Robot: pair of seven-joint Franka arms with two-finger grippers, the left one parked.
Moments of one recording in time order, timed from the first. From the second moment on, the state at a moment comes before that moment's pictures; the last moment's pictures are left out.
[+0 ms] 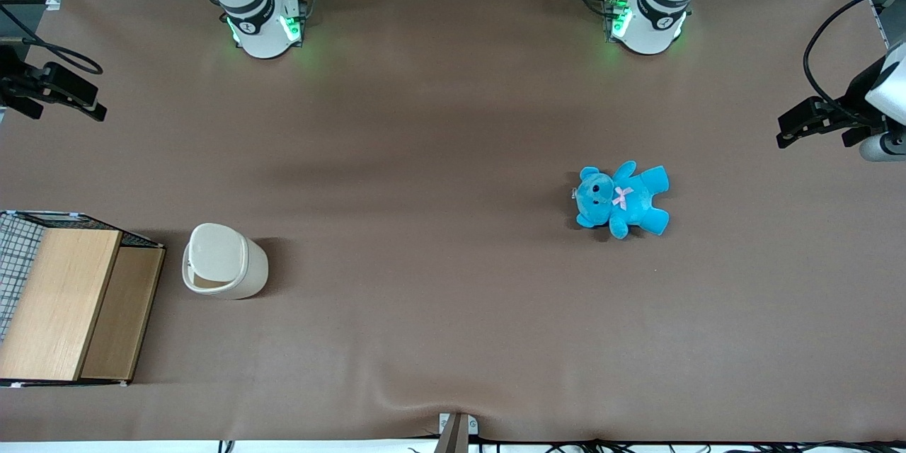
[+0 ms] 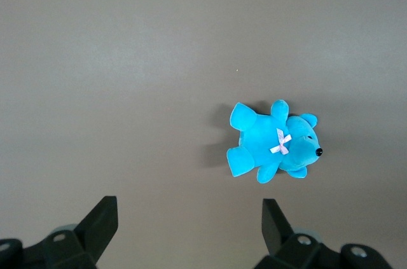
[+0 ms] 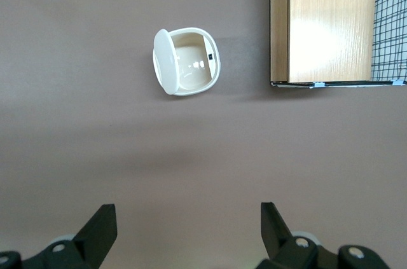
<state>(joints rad) -0.02 -0.02 -0.01 -1.48 0.03 1.46 0.05</state>
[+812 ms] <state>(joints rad) -0.02 -0.02 -0.03 -1.48 0.03 1.46 0.01</state>
